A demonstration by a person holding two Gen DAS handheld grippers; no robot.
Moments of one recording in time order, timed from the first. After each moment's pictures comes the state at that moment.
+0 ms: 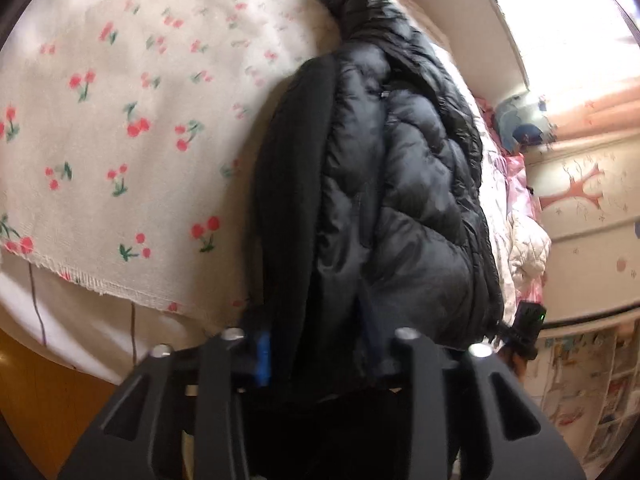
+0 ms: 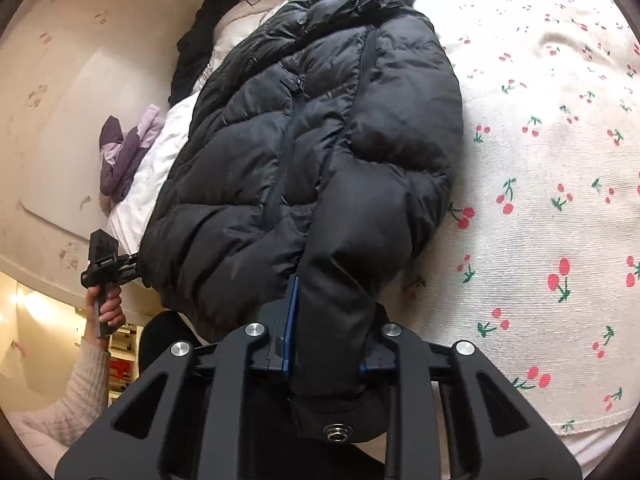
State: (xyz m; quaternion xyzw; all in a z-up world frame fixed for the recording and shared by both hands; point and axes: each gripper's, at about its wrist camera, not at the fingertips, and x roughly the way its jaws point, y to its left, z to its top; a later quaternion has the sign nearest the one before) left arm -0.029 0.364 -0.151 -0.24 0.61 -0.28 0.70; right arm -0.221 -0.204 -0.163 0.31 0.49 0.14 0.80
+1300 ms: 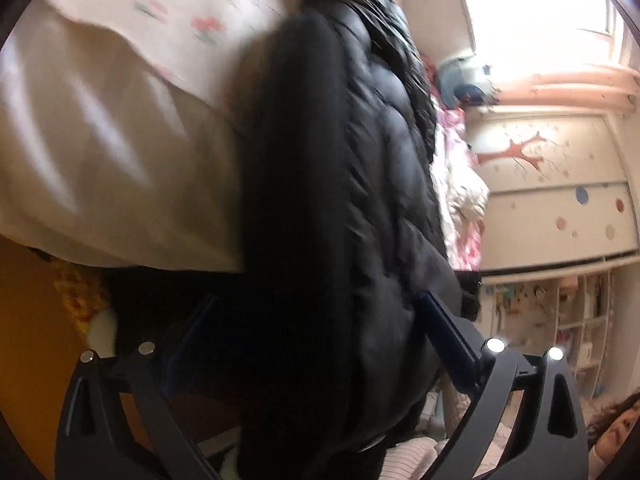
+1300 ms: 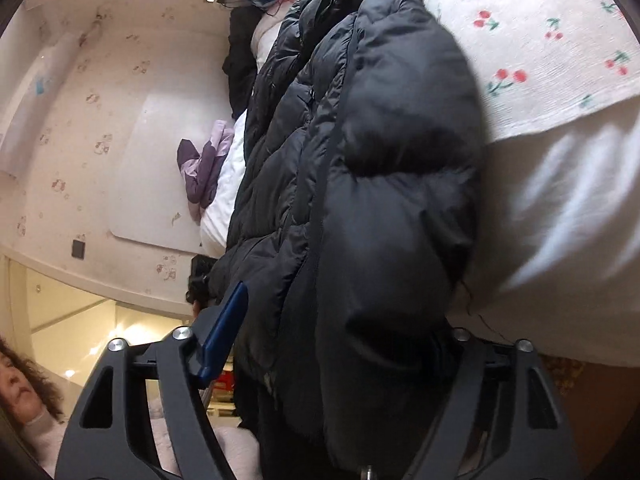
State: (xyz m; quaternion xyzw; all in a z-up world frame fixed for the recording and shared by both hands) left arm -0.108 0.391 -0.174 -0.27 0.61 -0.42 0.61; right arm -0.319 -0.224 -0.202 0.45 0.43 0.23 0.75
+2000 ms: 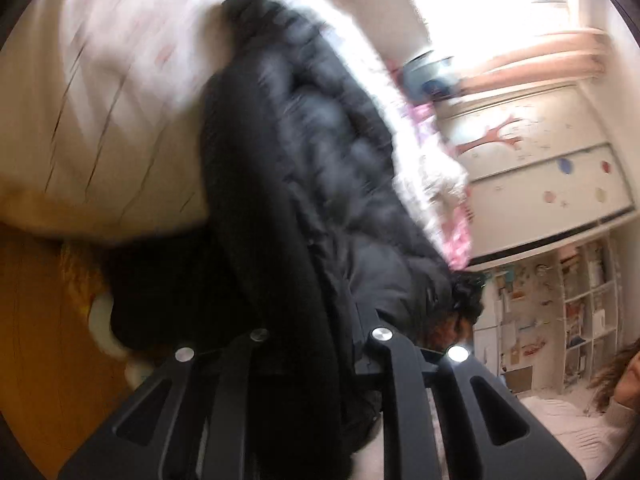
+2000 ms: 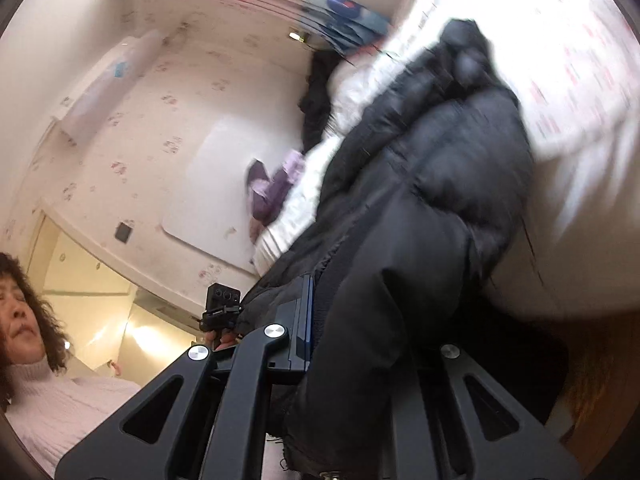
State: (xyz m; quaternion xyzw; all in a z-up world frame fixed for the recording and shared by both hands) left arm -0.198 0.424 -0.109 -0.25 0.58 -0.43 0.65; right arm -0.417 -0.205 -0.155 0.46 0.32 0.27 0.78
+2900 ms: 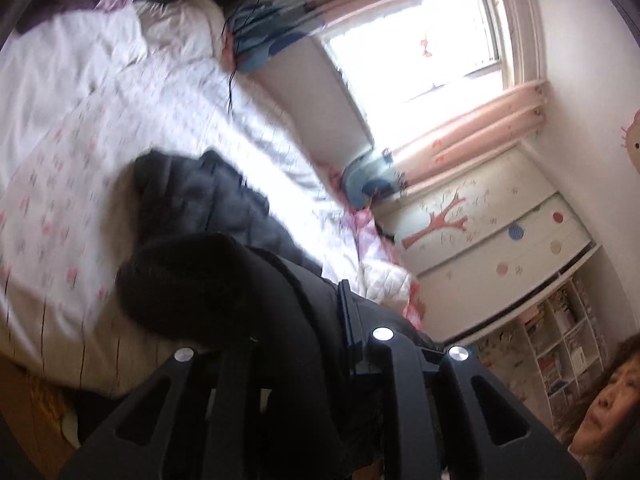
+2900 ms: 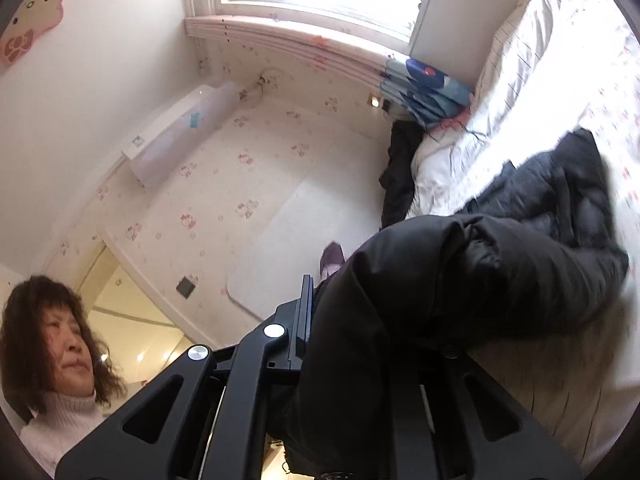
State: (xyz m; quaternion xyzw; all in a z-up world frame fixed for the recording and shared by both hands) left arm -0.088 0.400 0.036 -0.35 0.38 -0.46 0.72; right arm -0.289 -0.253 -0.030 0.47 0.11 0.35 0.80
